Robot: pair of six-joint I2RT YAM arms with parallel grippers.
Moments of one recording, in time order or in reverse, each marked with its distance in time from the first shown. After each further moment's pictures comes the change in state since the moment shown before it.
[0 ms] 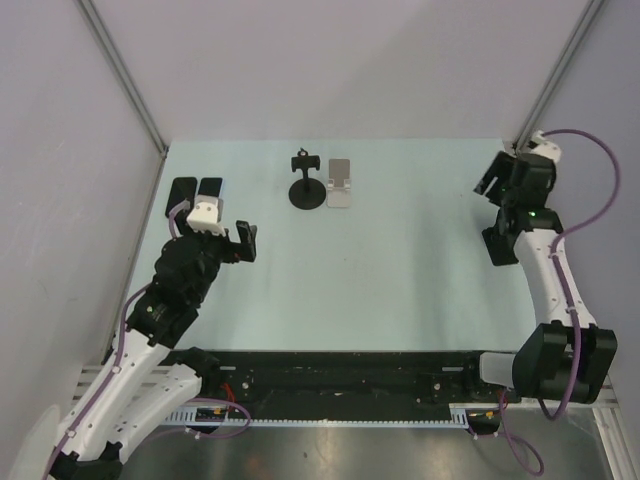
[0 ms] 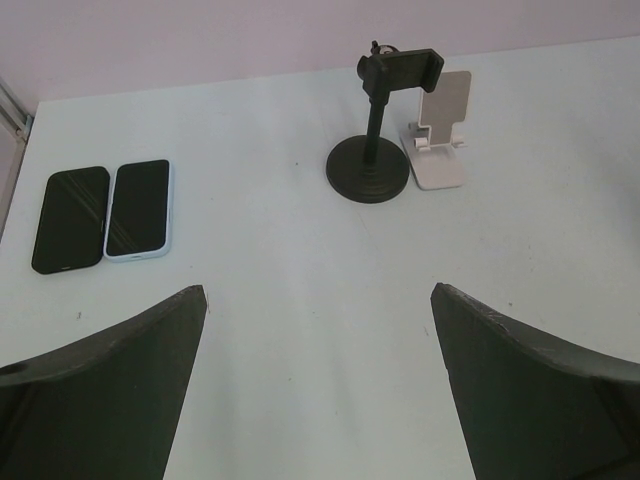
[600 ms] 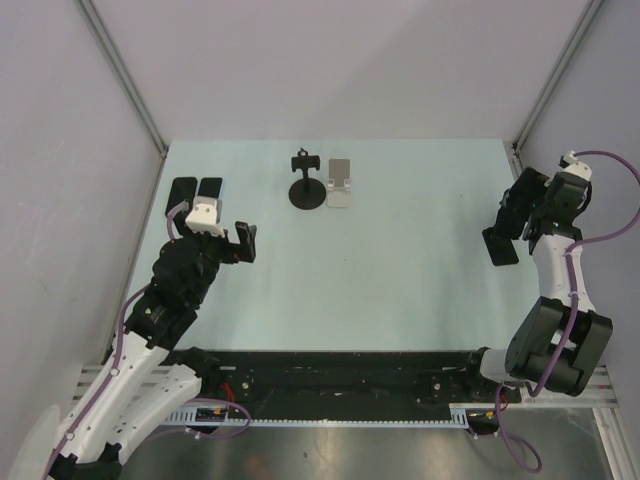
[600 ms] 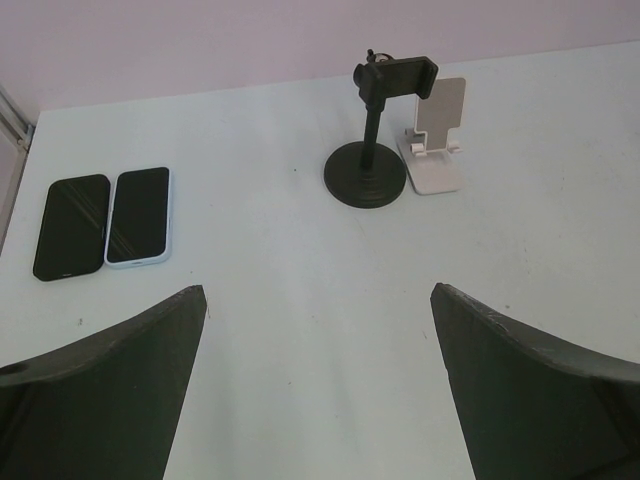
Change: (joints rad) left arm -0.004 -0.017 0.000 0.003 -0.001 0.008; right arm -0.339 0.040 -0.113 0.120 -0.176 -0.096
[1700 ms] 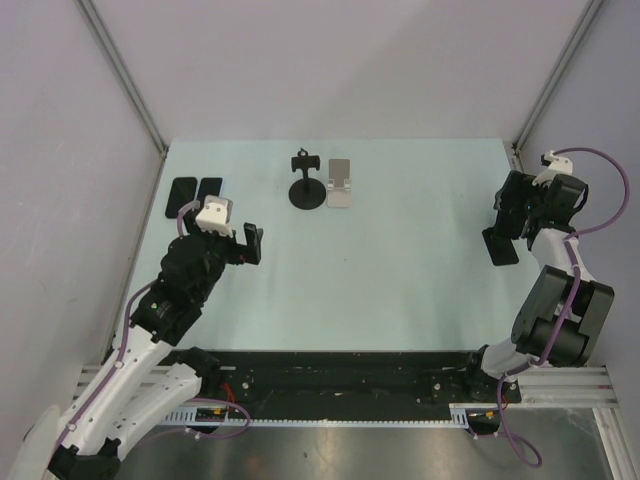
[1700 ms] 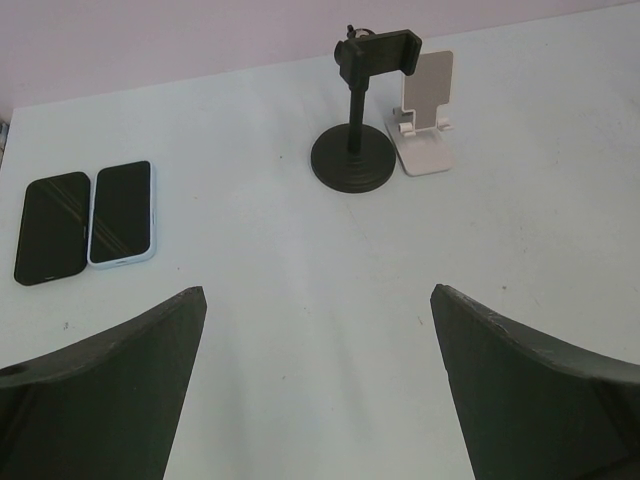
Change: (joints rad) left arm -0.020 0.039 -0.005 0.002 0.027 0.018; right arm -0.037 0.162 -0.022 0.227 -0.257 -0.218
